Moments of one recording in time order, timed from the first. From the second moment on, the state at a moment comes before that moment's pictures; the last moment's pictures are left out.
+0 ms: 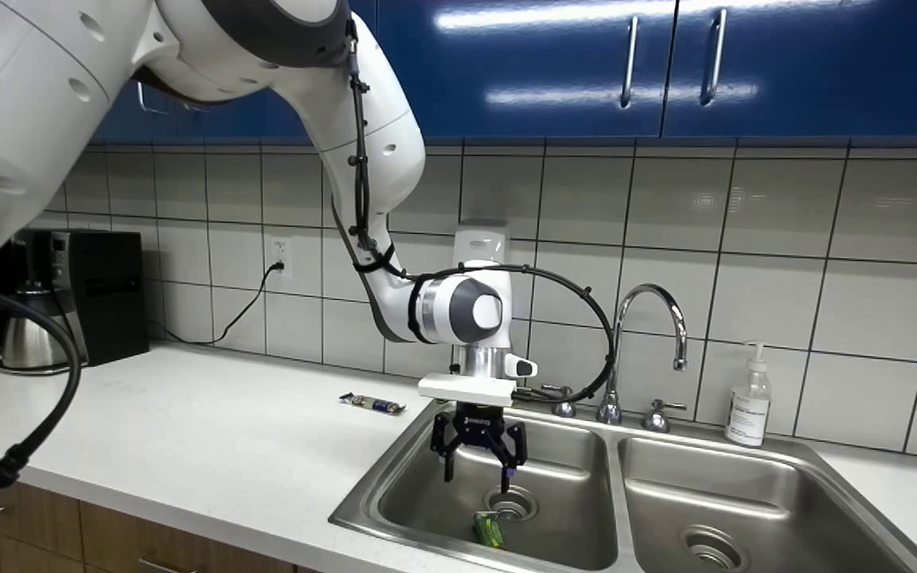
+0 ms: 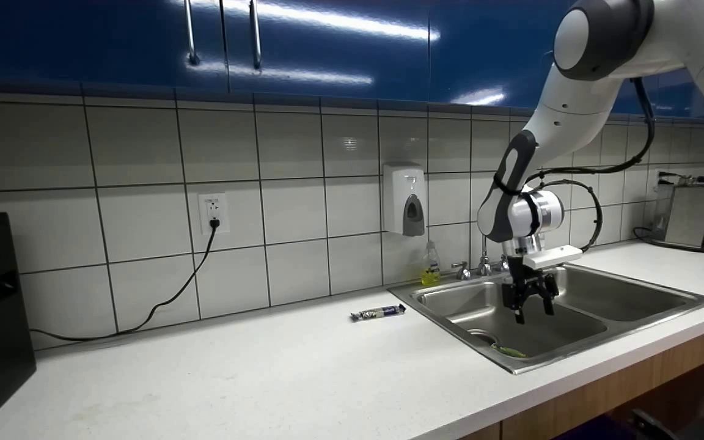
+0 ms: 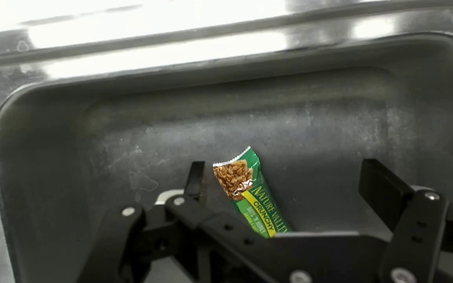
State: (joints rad) arm -0.21 0.50 -0.19 -2.06 -0.08 2.39 -0.28
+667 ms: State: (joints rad) arm -0.27 0.60 -0.19 -1.98 -0.08 2.43 -0.30
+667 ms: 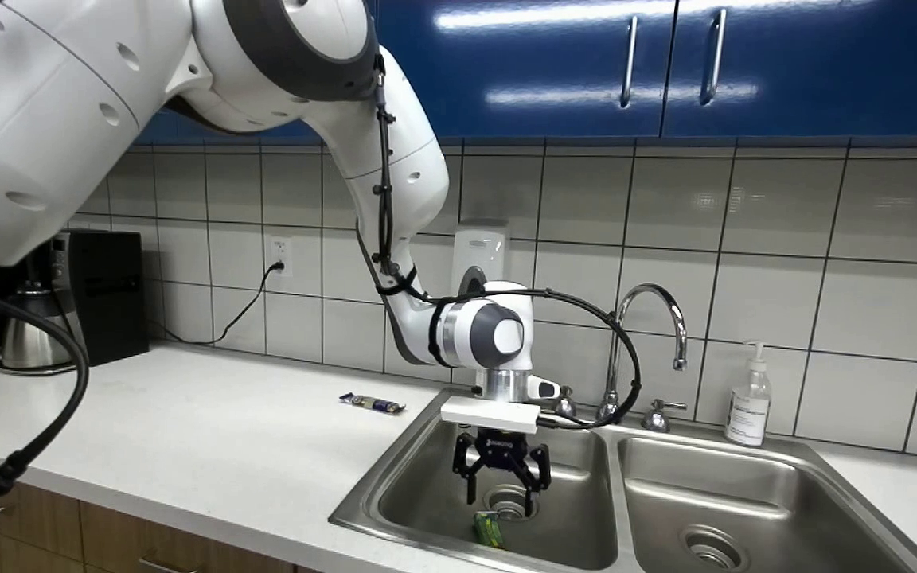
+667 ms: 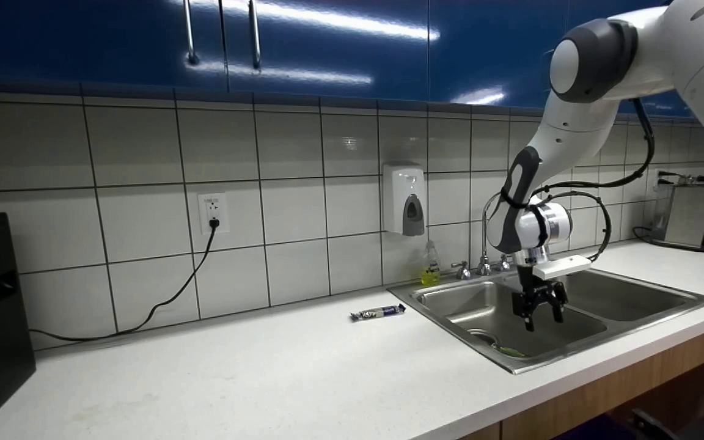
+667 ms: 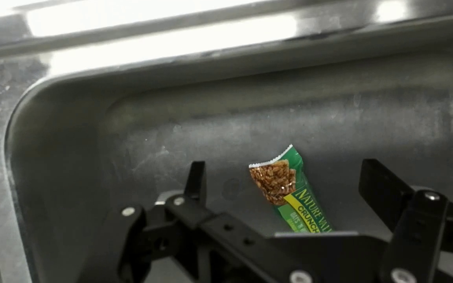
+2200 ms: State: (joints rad) arm -0.26 1.02 -0.12 -1.53 -0.19 2.29 -0.42
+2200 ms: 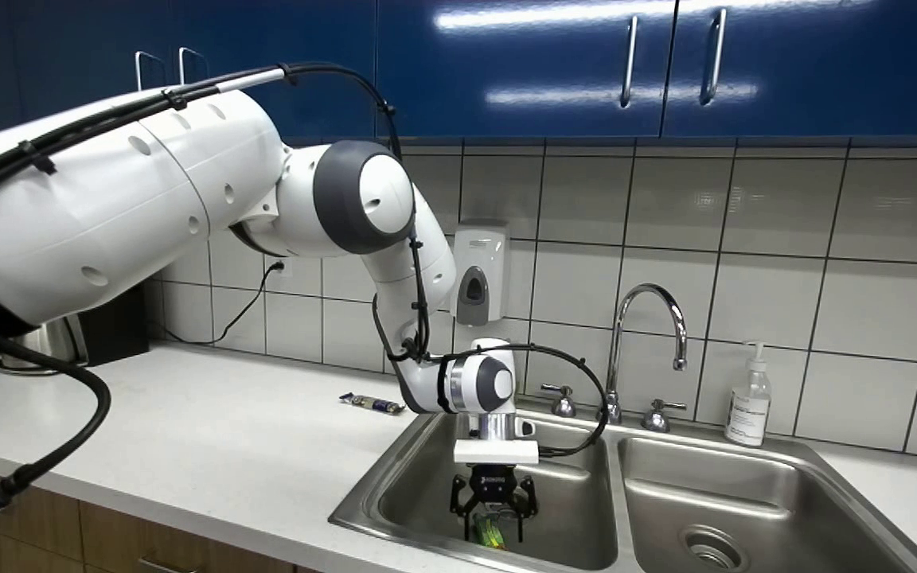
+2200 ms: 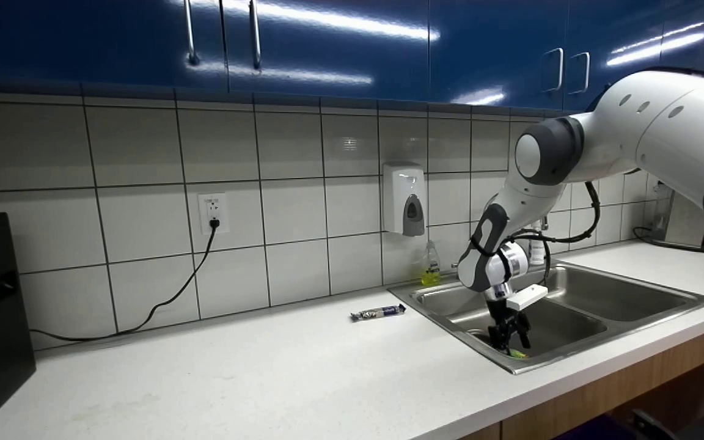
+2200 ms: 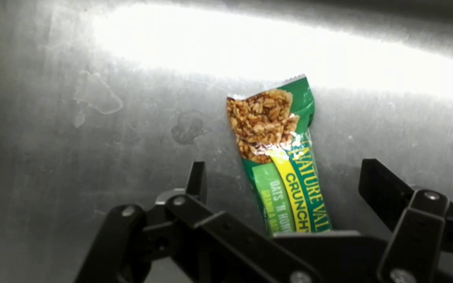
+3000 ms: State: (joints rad) arm -0.27 1.01 -0.09 -1.60 -0.19 2.48 -0.47
